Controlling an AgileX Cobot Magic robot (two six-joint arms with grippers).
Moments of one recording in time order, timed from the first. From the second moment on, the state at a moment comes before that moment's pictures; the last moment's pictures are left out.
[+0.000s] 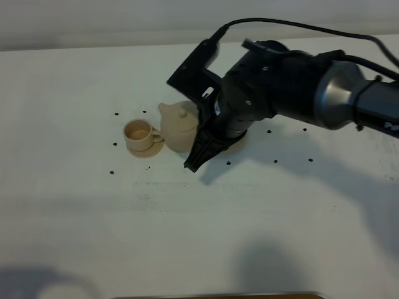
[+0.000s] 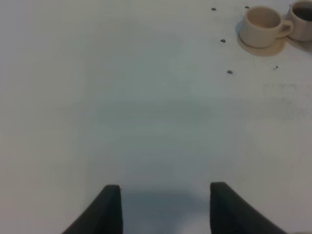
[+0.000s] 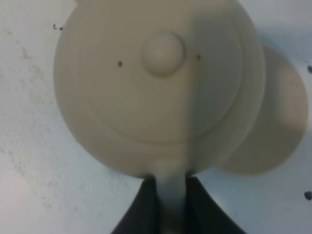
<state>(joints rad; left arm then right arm) 0.02 0.00 -0.46 0.00 1.06 -0.02 0.71 1.94 -1.46 -0.18 0.76 -0.13</state>
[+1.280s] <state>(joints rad) 0.02 0.00 -0.46 0.00 1.06 -0.02 0.74 2.04 -1.66 -0.34 0.79 -0.41</state>
